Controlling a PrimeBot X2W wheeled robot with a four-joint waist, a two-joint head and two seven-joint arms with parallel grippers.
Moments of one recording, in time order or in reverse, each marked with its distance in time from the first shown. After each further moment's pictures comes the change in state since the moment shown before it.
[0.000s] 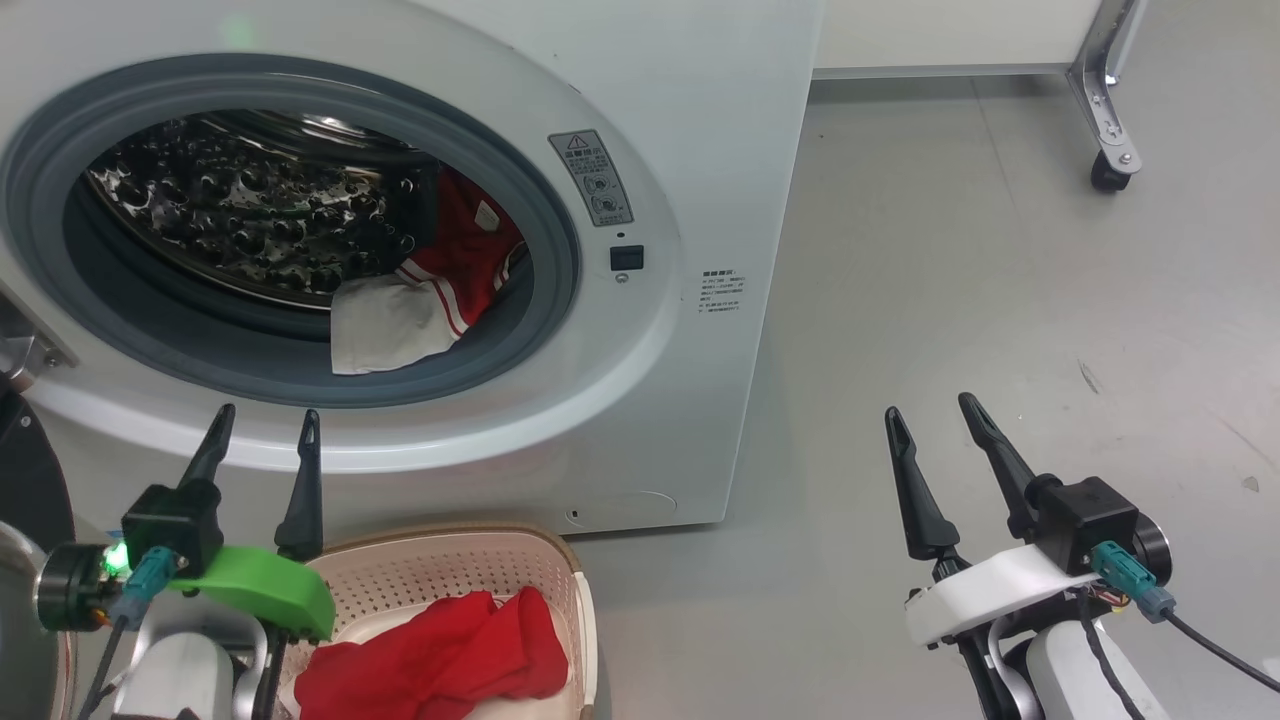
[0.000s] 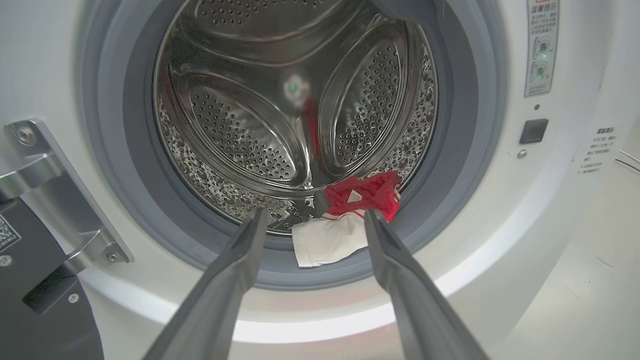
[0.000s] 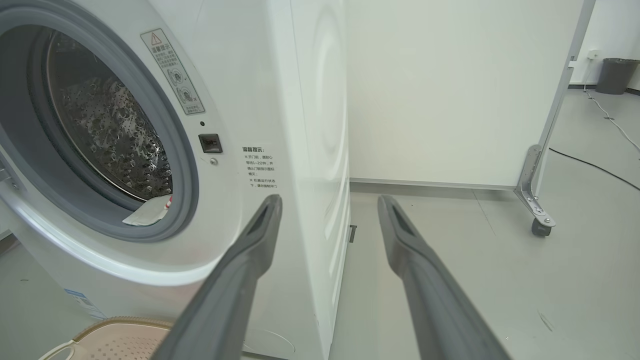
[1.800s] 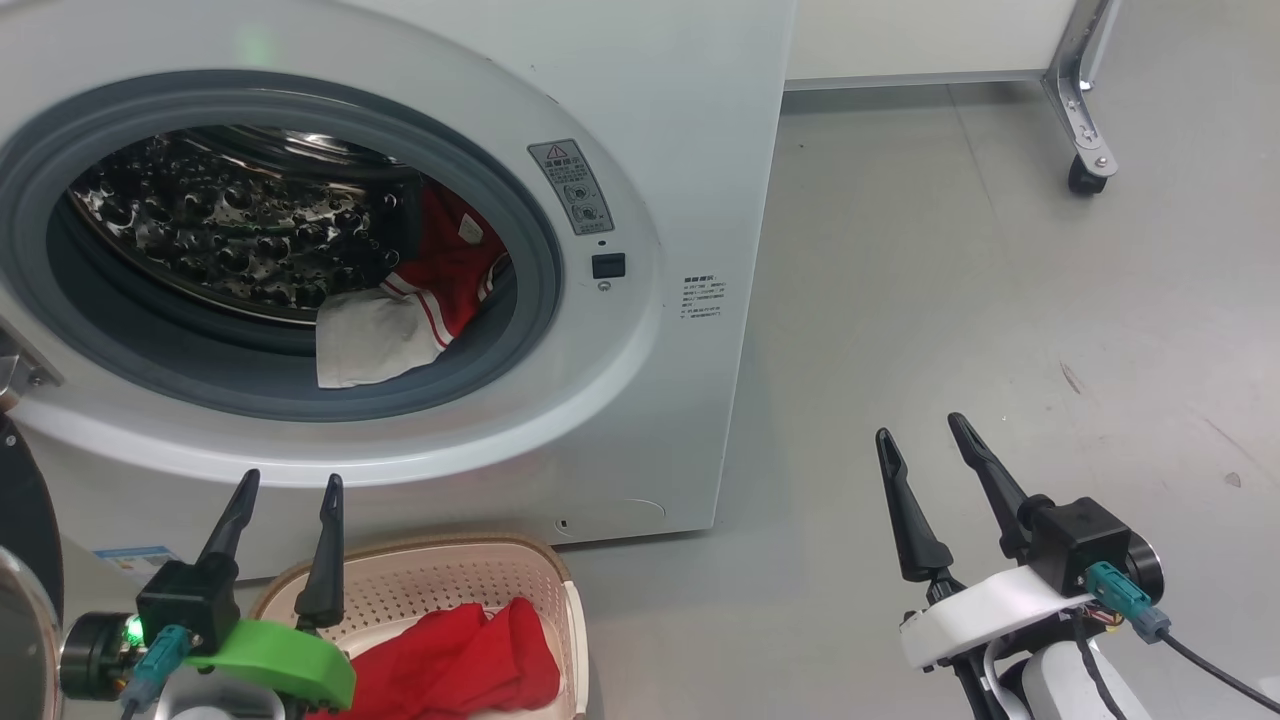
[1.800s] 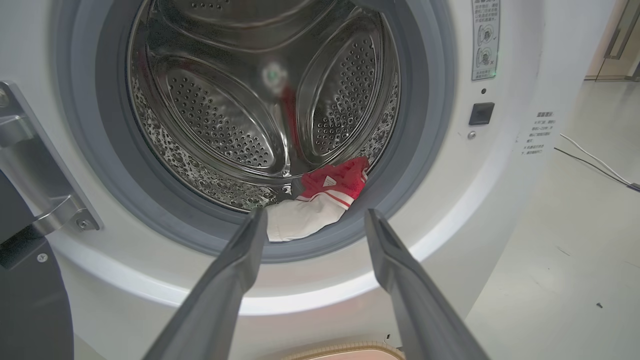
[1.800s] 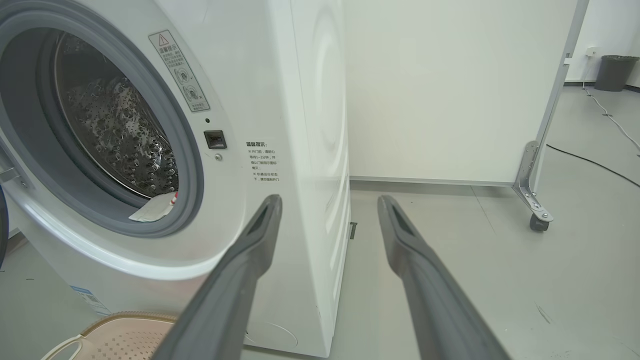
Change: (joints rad) left arm 0.161 -0.025 0.003 -0.128 -0.020 -0.008 0.000; right arm 0.037 0.001 0.013 -0.022 0.003 0.010 0.000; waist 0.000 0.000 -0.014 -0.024
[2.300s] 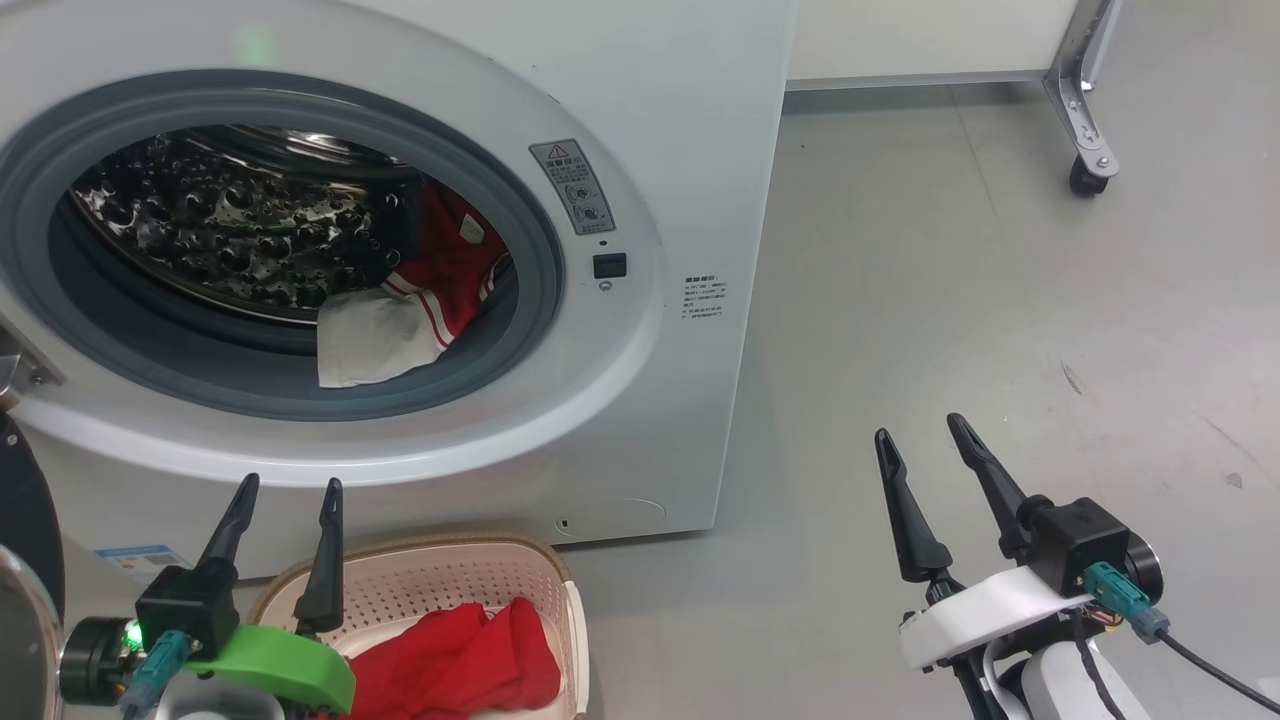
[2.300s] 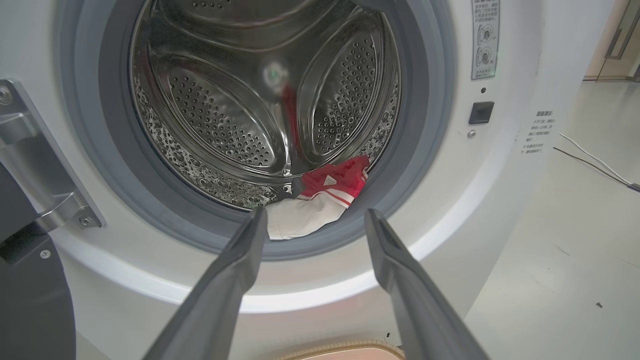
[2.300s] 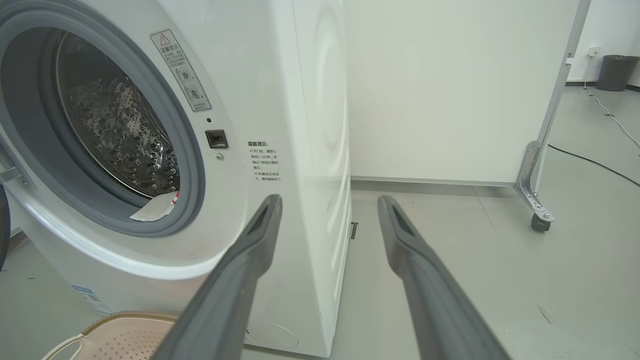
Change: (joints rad) left arm 0.011 -0.001 0.002 -0.011 0.000 0.000 0.000; right arm 0.000 0.000 0.002 0.000 0.000 0.000 0.000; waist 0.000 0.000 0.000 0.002
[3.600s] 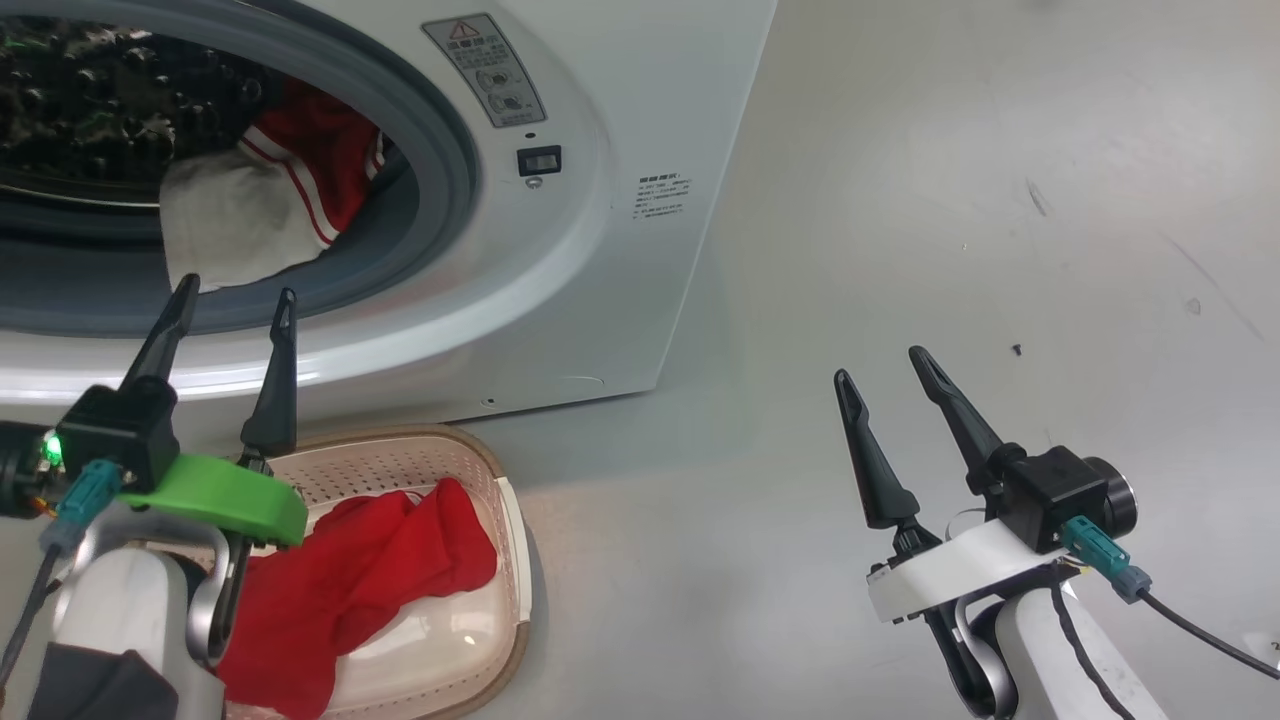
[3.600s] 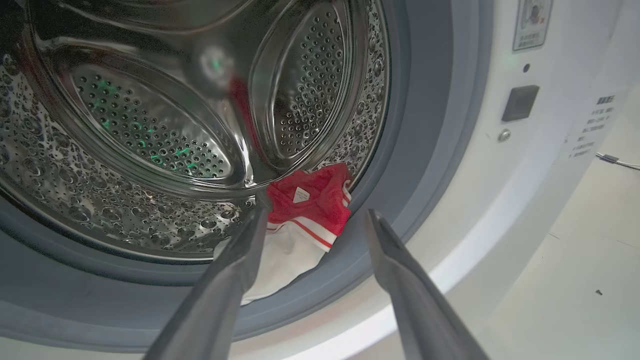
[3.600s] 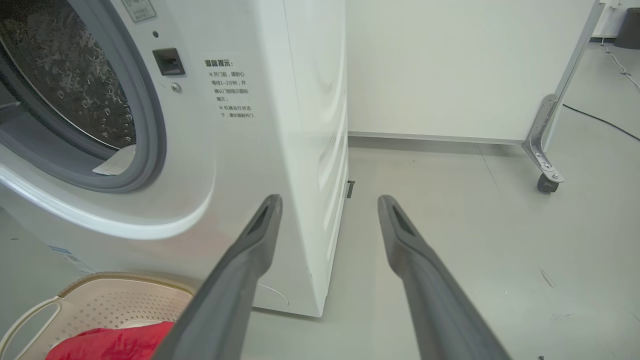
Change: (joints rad) left arm -0.213 0.073 -0.010 -0.103 0.010 -0.013 0.085; right arm -0.074 0.001 0.057 -0.054 -0.017 0.003 0.000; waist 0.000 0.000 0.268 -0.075
